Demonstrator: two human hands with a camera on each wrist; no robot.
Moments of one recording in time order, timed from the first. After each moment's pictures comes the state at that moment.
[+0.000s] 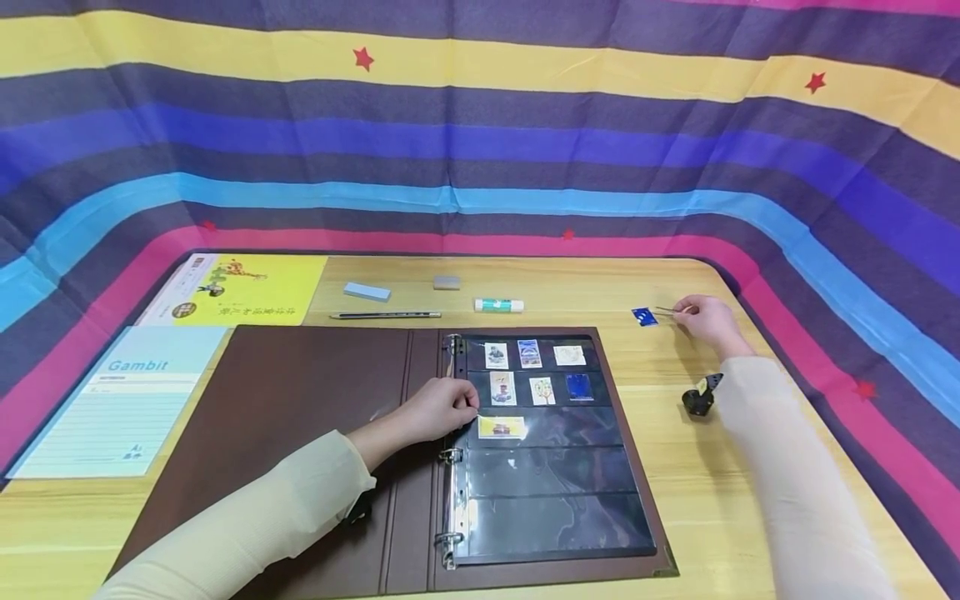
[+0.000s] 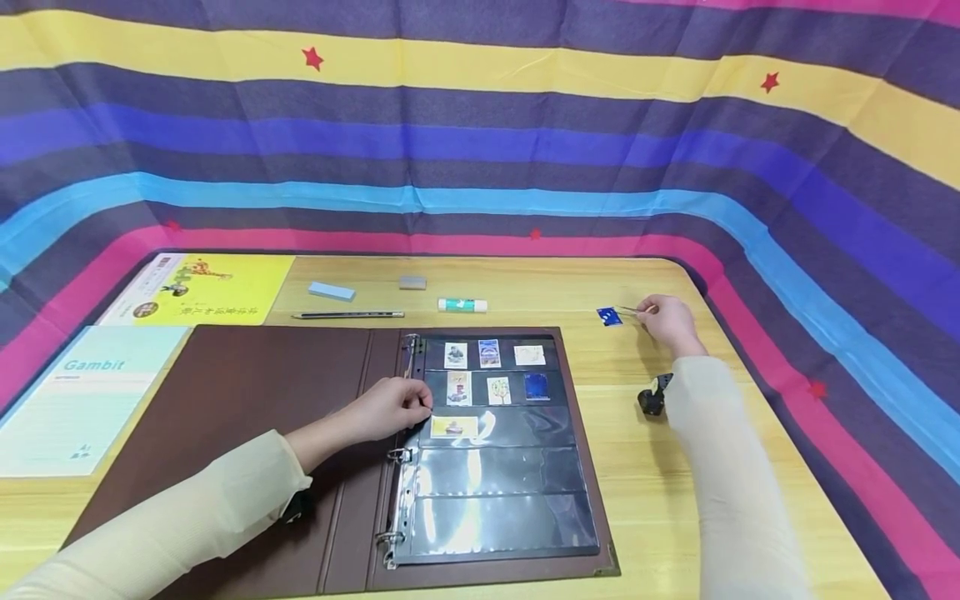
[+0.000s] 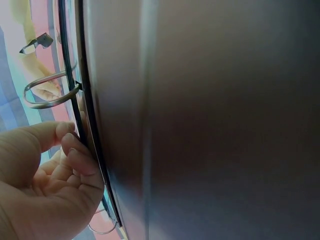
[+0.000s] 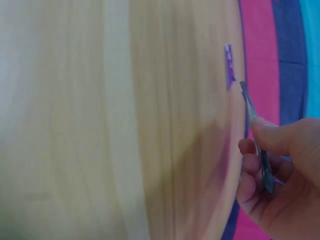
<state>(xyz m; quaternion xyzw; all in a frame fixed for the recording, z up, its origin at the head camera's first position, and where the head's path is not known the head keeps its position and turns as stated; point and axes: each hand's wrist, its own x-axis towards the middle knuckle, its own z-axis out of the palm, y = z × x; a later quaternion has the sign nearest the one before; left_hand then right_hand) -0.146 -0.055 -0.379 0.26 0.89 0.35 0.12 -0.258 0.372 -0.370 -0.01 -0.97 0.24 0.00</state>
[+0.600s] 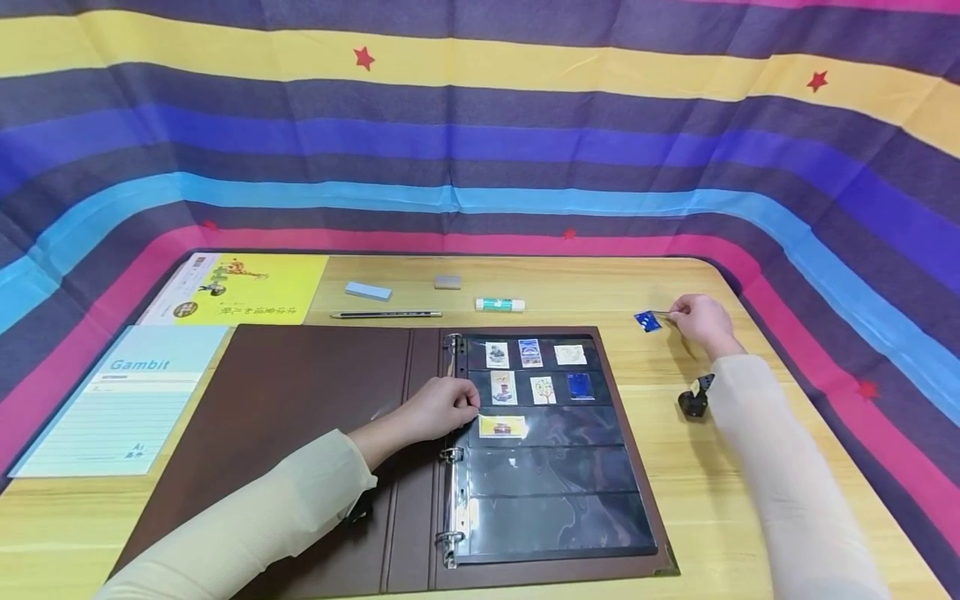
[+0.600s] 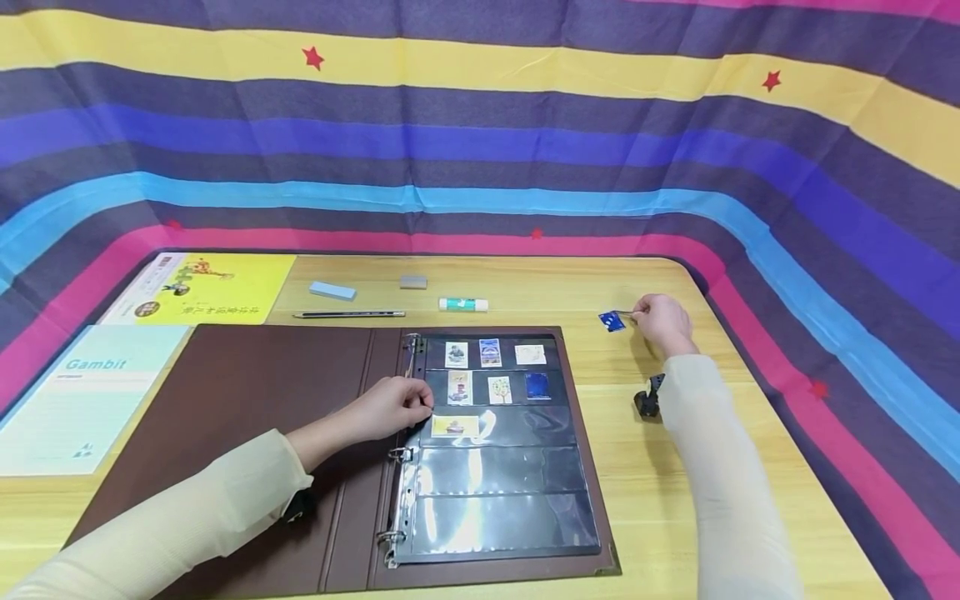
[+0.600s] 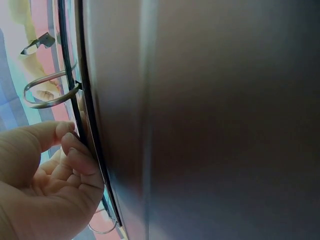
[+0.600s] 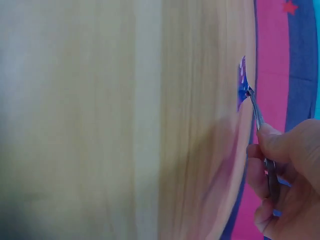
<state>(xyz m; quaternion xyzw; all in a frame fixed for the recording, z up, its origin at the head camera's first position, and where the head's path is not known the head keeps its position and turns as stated) -0.147 -0.055 -0.380 0.26 0.89 0.35 0.12 -0.257 0.356 -0.367 -0.02 -0.98 0.19 0.01</state>
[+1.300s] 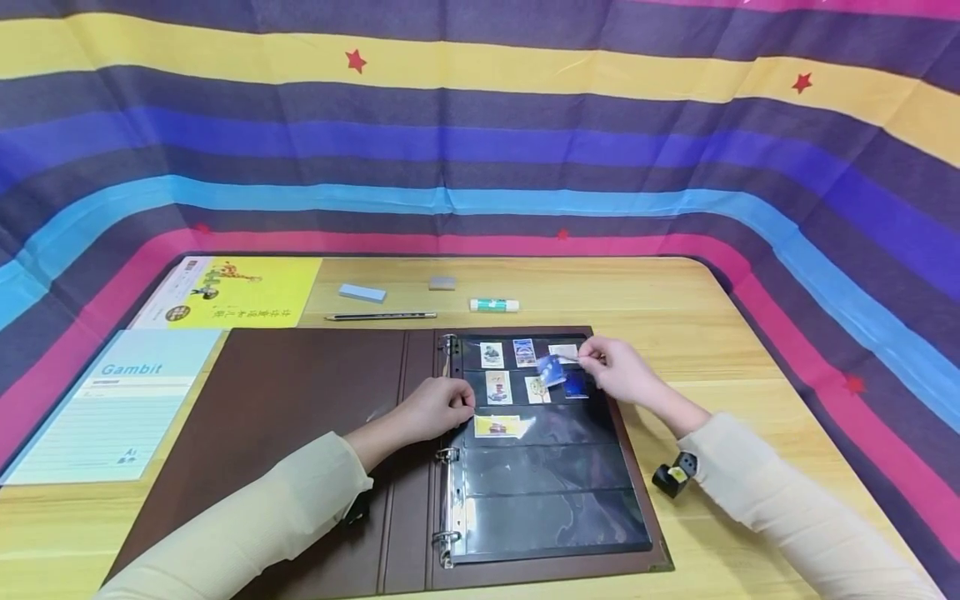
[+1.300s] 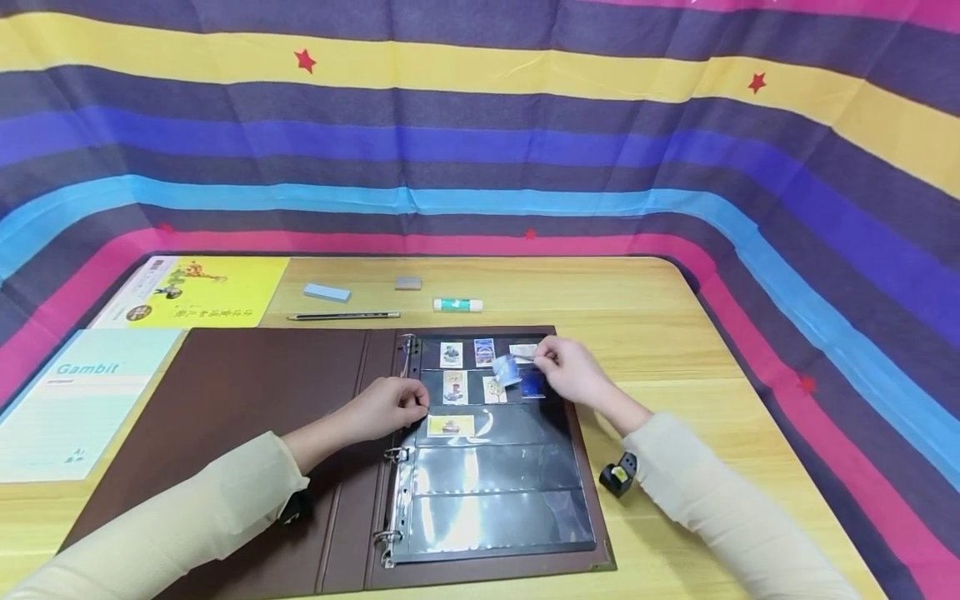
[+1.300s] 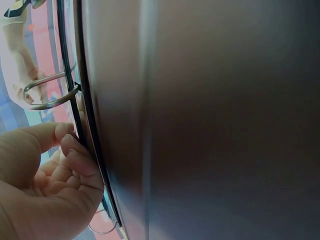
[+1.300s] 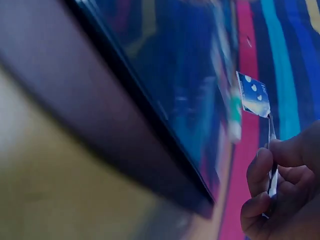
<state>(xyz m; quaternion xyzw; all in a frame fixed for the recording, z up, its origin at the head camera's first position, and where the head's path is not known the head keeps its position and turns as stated) -0.146 -0.055 -0.381 0.25 0.89 0.36 0.11 -0.178 0.231 -0.367 0.16 -0.93 0.34 -0.01</state>
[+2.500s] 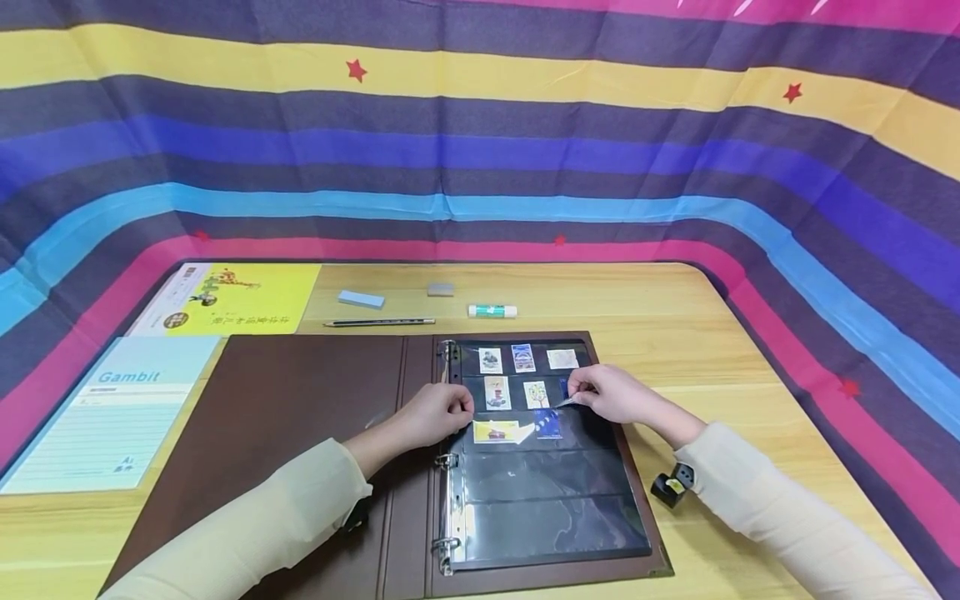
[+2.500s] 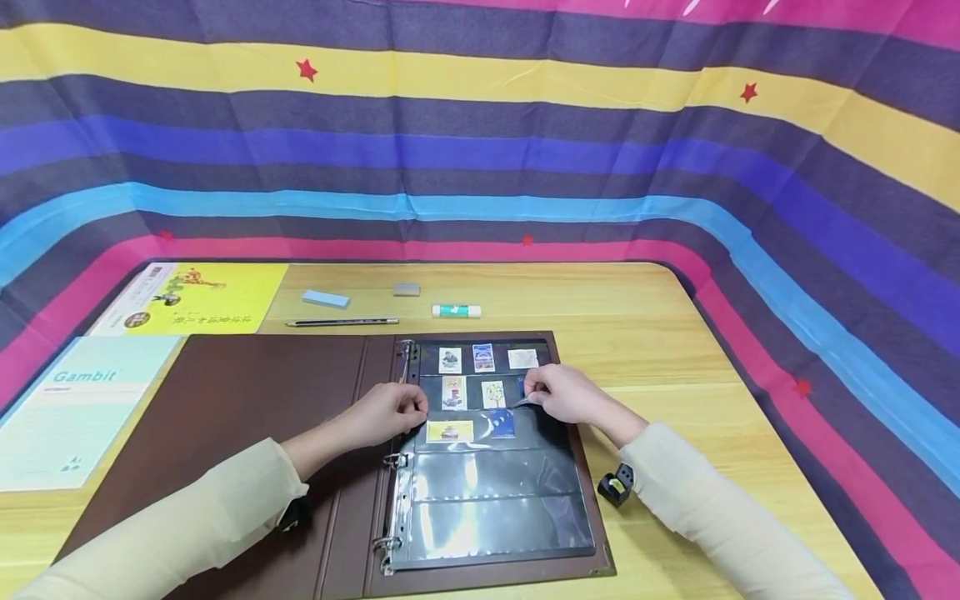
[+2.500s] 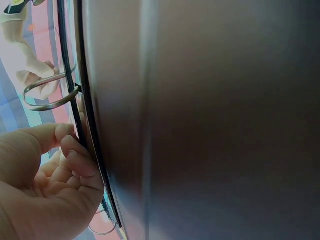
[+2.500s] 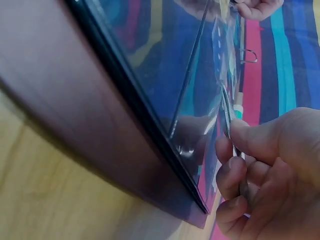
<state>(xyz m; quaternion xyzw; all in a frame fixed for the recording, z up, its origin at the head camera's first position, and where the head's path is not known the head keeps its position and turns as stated) -0.144 -0.056 -0.382 0.25 0.89 0.37 0.11 -0.166 0.226 -0.372 0.28 -0.93 0.23 -0.07</state>
